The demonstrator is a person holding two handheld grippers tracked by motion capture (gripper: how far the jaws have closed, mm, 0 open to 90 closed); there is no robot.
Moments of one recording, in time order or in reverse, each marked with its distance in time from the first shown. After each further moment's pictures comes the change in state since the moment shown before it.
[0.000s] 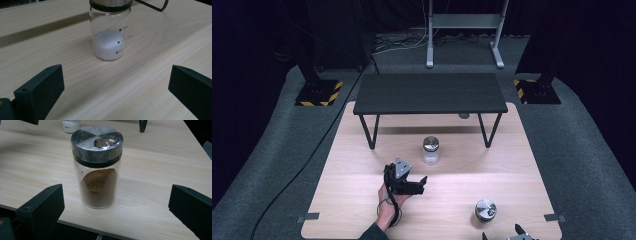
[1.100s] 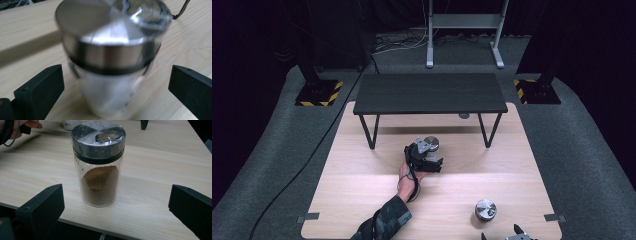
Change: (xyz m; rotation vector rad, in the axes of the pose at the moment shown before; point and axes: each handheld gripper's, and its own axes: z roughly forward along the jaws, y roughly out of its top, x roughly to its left) left arm 0.002 0.041 0.088 0.025 -0.023 0.023; right arm 0.001 -0.001 0.003 0.009 0.006 -0.004
